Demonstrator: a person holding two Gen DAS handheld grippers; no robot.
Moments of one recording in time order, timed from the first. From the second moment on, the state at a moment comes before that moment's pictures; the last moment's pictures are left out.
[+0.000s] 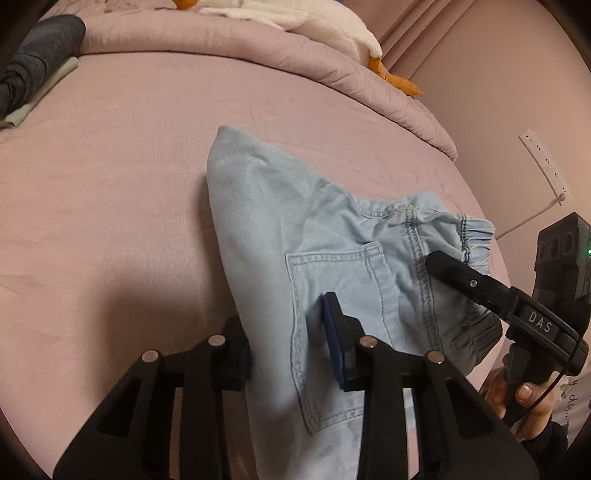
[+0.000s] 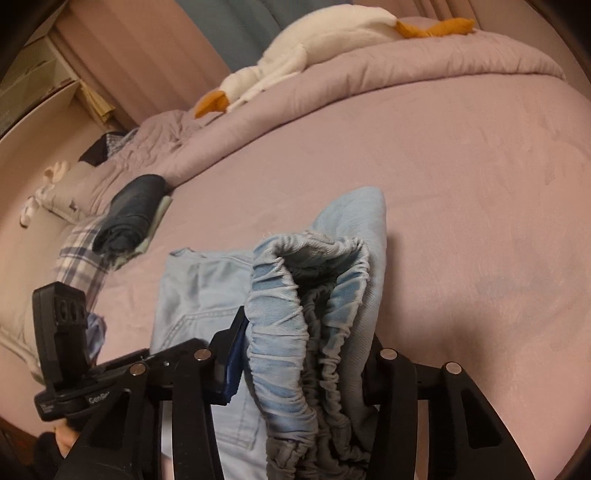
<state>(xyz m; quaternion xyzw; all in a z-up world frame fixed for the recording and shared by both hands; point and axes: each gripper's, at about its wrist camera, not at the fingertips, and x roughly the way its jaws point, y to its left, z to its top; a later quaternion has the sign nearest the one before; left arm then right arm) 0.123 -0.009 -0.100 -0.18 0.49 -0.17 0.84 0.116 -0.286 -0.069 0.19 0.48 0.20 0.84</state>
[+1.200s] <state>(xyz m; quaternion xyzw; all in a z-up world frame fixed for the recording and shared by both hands) 0.073 0.044 -0.057 -0.18 0.43 -0.12 0.88 0.099 -0.221 -0.028 0.14 0.45 0.27 0.84</state>
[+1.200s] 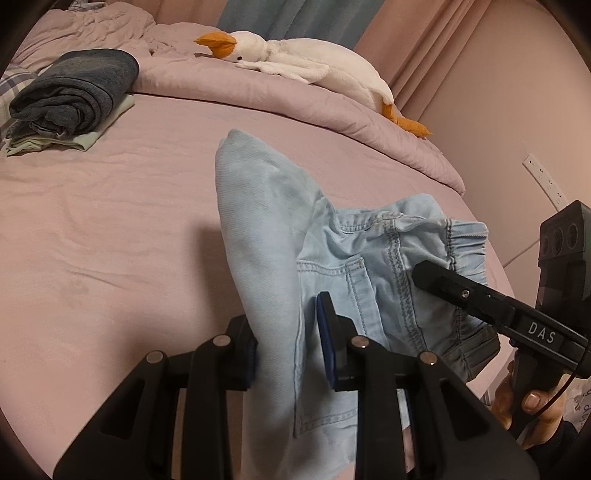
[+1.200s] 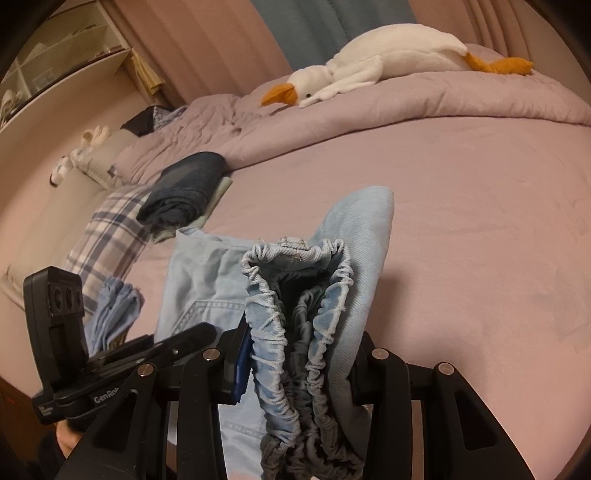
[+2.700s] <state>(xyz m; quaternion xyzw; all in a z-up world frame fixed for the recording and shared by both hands) 0.149 0.081 -0.076 -0.15 0.43 -0.10 0.89 0.156 -0.166 -0.038 0.11 0.46 0.28 0.84</state>
